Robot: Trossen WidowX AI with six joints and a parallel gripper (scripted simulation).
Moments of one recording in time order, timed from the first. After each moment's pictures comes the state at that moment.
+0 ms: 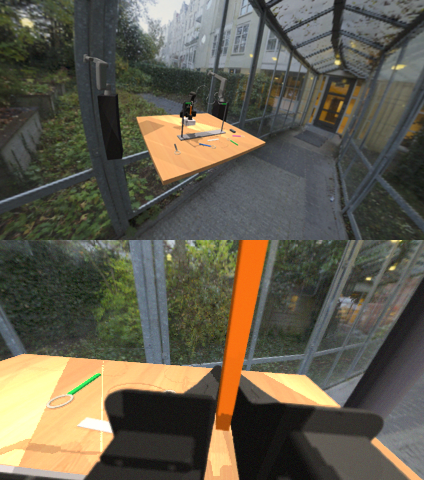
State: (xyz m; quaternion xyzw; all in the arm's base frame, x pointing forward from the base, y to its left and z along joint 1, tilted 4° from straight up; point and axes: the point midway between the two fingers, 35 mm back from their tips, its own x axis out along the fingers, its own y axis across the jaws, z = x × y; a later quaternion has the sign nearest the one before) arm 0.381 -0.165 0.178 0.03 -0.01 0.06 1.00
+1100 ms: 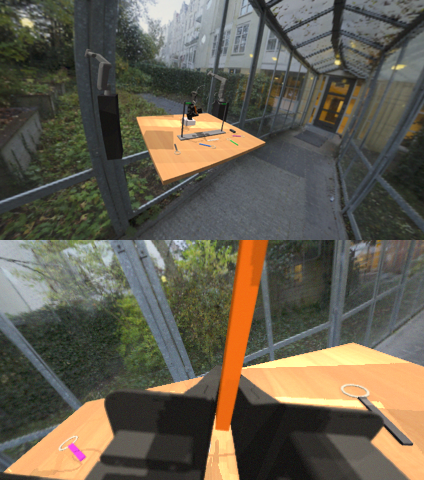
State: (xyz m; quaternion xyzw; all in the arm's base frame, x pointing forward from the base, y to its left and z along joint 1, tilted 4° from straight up) arm 0.374 -0.091 0.192 0.20 0.00 0.07 0.98
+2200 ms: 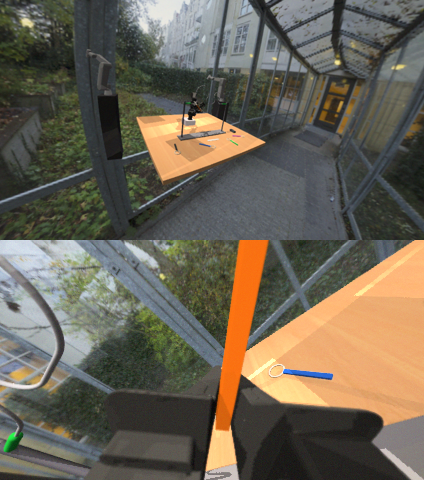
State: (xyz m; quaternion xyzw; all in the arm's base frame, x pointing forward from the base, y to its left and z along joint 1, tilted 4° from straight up) arm 0.343 -0.034 0.229 0.41 0.10 0.09 0.90
